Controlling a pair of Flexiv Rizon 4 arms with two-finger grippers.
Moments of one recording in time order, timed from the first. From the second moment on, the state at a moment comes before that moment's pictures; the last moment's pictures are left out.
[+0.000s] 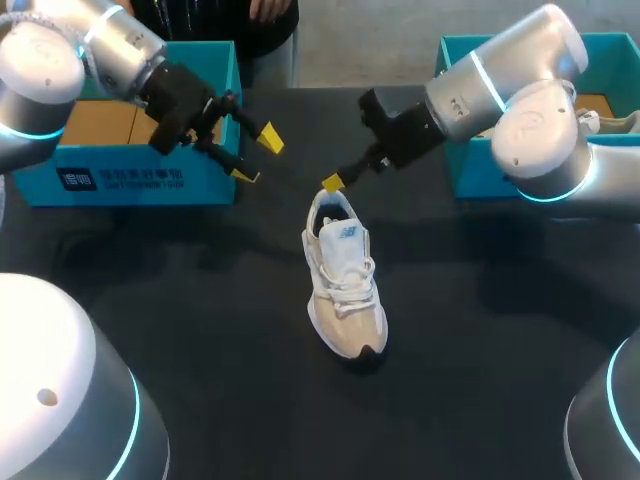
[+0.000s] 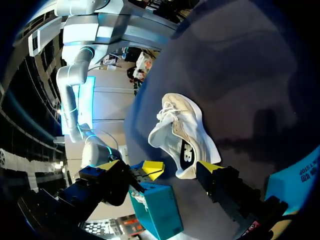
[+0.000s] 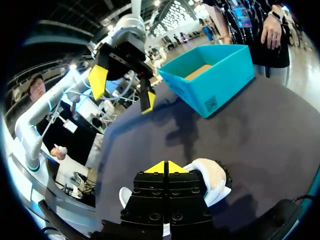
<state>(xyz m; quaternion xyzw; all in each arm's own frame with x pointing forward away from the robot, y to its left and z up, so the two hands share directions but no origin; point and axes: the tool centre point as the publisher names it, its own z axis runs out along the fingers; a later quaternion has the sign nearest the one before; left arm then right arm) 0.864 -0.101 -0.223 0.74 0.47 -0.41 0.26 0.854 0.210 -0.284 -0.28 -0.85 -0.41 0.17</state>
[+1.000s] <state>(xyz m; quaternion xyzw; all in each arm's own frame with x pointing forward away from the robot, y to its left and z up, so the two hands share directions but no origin) 0.896 -0.030 -0.192 0.73 0.51 -0.39 0.24 0.851 0.205 -0.271 -0.32 -0.85 -0.40 0.11</state>
